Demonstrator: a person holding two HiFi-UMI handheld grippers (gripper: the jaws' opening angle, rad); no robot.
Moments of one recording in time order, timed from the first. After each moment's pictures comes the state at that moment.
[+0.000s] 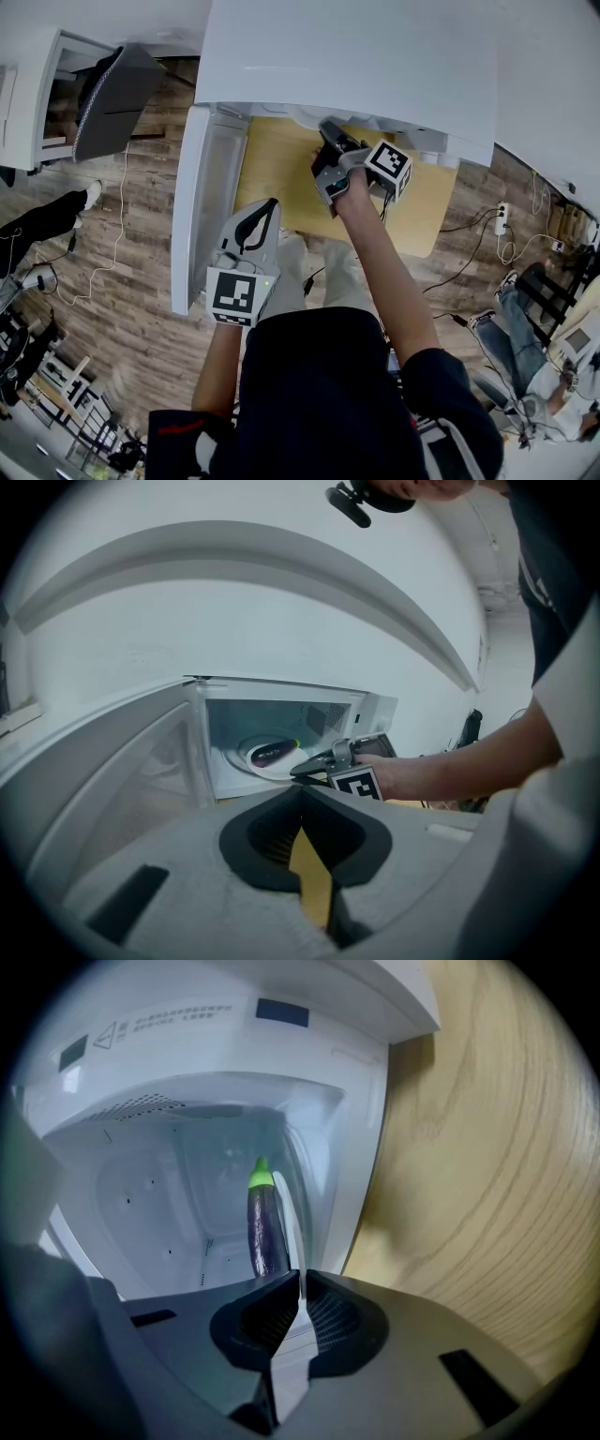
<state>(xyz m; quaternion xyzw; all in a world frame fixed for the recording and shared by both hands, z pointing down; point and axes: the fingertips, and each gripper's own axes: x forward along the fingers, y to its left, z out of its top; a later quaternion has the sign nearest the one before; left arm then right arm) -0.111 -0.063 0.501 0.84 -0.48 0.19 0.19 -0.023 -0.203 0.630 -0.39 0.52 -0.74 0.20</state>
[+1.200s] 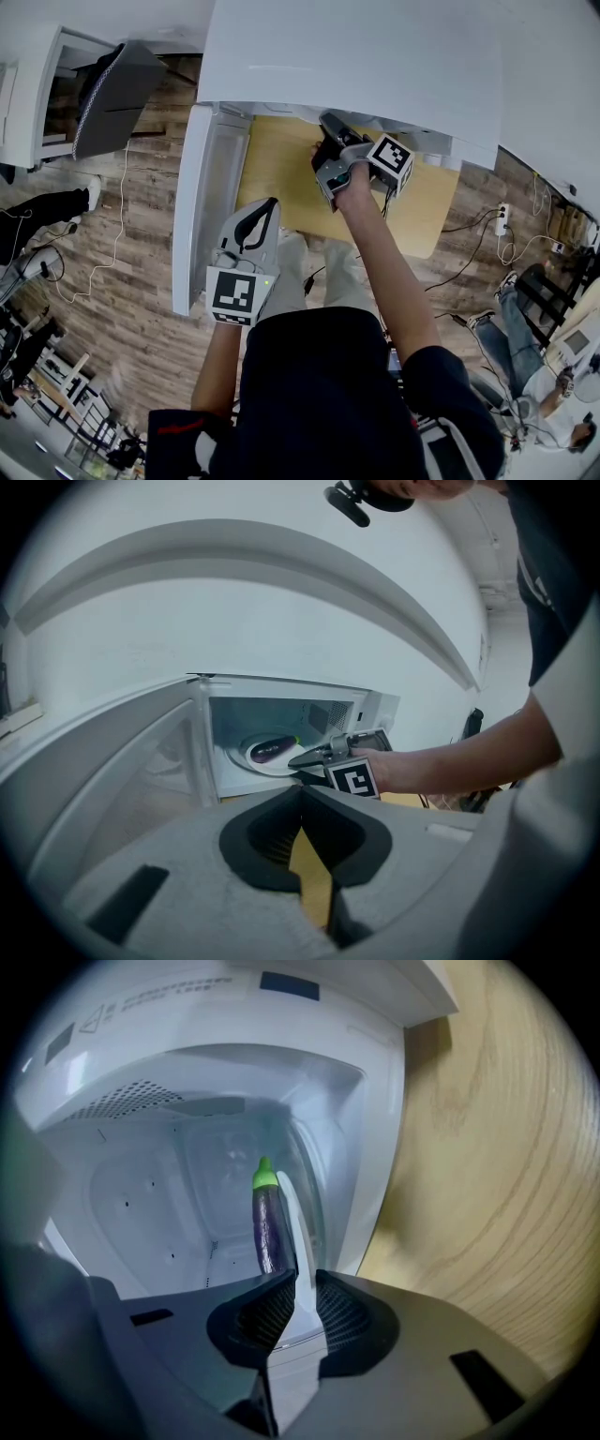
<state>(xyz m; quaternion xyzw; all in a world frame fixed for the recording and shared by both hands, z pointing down) -0.116 -0.064 0.502 0.83 -0.48 0.20 0.19 -0.029 -0.214 0.624 -0.38 0.52 -0.73 0.21</state>
